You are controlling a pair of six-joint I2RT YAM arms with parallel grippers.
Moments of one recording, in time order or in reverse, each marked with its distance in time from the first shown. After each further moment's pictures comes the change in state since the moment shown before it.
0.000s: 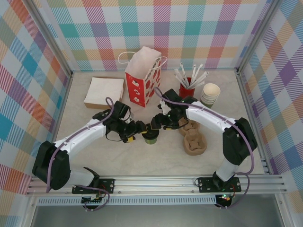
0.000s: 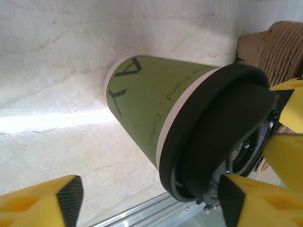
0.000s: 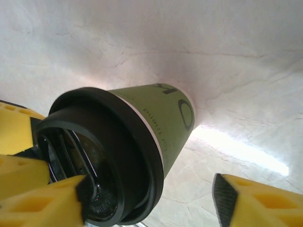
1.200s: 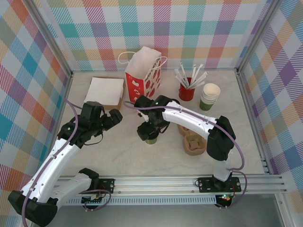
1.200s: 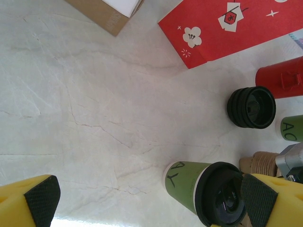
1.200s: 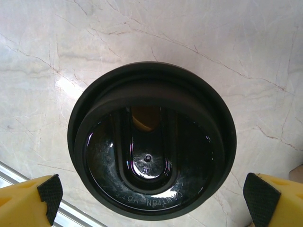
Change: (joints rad) left arm 0.135 -0.437 0.057 -0.216 -0.521 0.019; right arm 0.274 0.207 0.391 -0.364 0.401 -0.203
